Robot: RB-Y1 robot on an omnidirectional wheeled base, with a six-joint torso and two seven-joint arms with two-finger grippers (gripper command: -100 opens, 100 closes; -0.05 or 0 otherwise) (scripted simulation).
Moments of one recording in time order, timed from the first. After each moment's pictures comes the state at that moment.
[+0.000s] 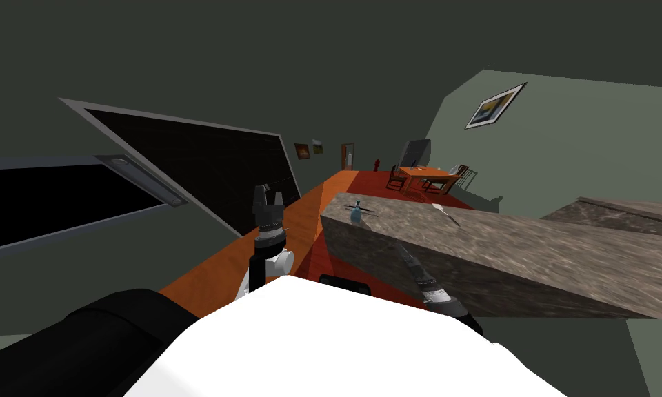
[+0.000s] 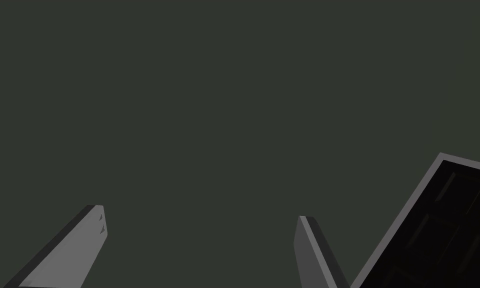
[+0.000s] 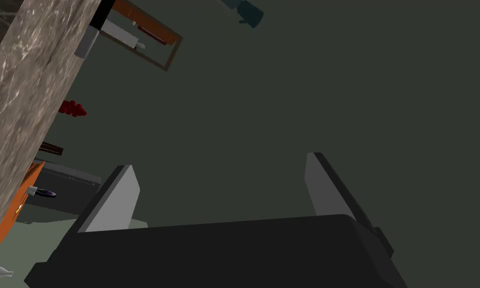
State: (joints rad) left arm 0.48 -0.03 0.06 -2.39 0.02 -0.58 -0.15; right arm 0.63 -0.42 0.06 -1.82 0.22 -0.67 0.12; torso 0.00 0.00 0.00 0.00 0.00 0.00
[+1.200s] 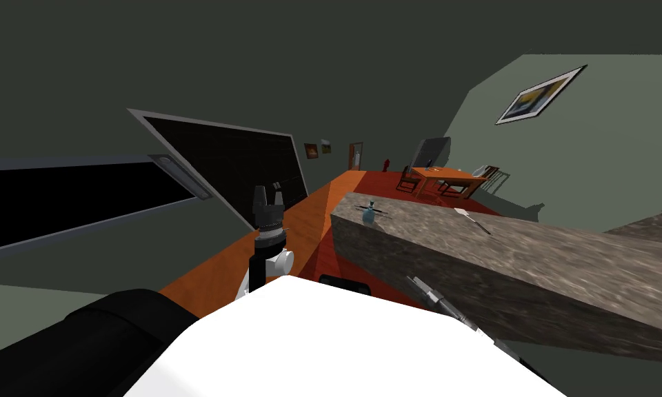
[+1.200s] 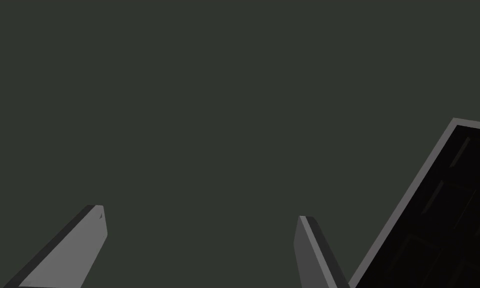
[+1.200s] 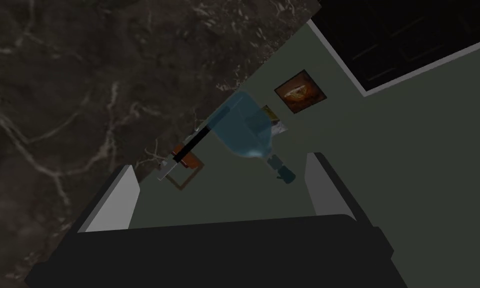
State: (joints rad) left arm 0.48 -0.03 0.06 -2.39 0.02 -0.58 -0.15; right arm 0.67 -0.75 0.12 -1.52 0.33 -0.79 0.11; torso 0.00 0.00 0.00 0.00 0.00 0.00
